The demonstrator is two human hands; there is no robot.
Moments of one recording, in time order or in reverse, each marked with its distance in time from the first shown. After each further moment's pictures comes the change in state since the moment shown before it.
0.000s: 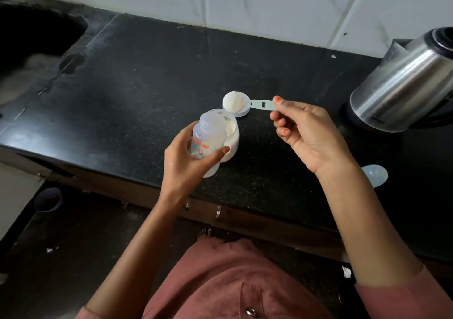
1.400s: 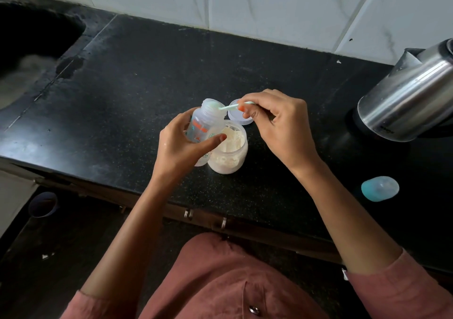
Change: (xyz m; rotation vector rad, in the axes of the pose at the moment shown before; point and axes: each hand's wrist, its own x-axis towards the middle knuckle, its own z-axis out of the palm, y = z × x) left_hand 0.055 0.001 -0.021 0.055 -0.050 0.037; right_hand 0.034 0.014 0.042 -0.893 -0.047 -1.012
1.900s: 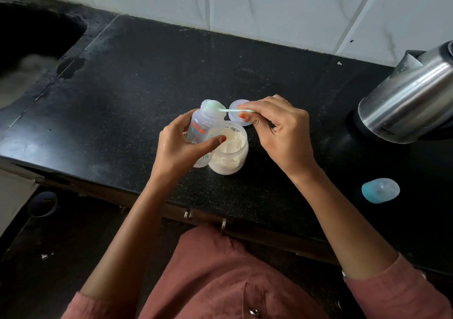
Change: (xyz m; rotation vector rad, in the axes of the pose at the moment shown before) left_hand 0.000 -0.002 -0.003 -0.053 -0.033 -0.005; right_hand -0.009 0.006 0.005 -0.061 0.069 -0.124
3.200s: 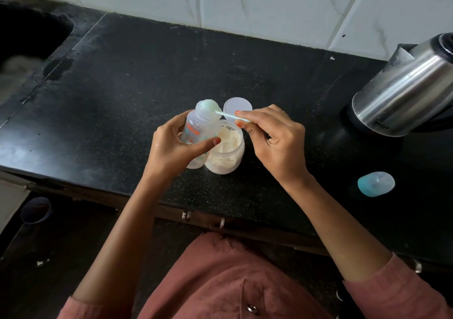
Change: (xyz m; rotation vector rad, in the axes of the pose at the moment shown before) left_hand 0.002 0.001 -0.004 -0.056 -0.098 -0.003; right_hand -0.018 0.001 0.006 -0.016 0.126 -0.040
